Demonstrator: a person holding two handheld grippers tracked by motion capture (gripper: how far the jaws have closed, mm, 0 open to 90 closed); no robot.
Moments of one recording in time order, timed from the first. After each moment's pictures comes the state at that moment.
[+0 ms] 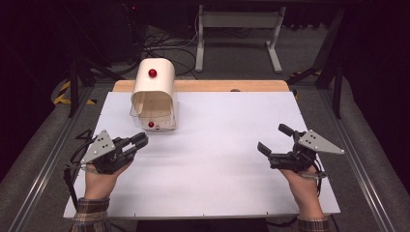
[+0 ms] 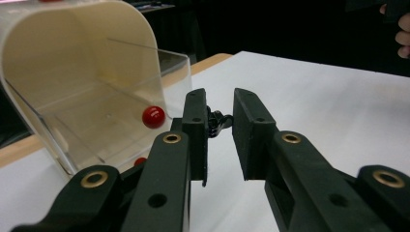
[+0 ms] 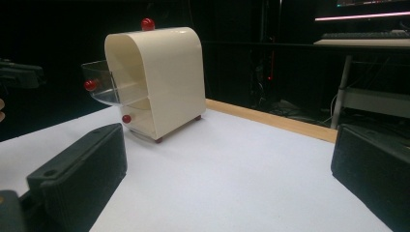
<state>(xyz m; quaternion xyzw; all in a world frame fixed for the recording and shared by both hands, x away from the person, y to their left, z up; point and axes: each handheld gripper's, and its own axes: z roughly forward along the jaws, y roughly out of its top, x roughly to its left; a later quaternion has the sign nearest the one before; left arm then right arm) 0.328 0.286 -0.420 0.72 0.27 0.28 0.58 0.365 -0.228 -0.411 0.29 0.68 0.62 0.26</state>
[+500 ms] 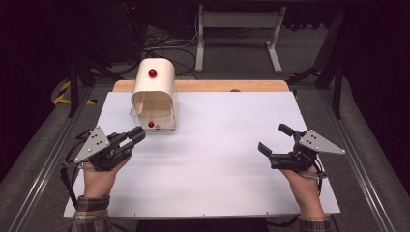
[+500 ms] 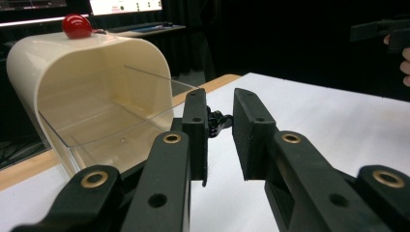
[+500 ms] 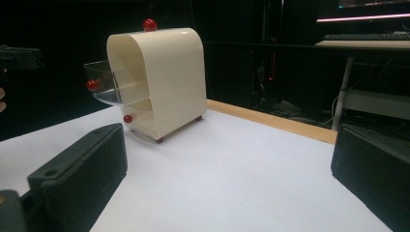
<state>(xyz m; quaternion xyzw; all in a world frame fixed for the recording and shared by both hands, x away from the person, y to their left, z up) 0.326 0.288 -0.409 0.69 0.27 0.30 0.60 0.364 -0.229 -0.410 0.29 0.68 0.62 0.26</state>
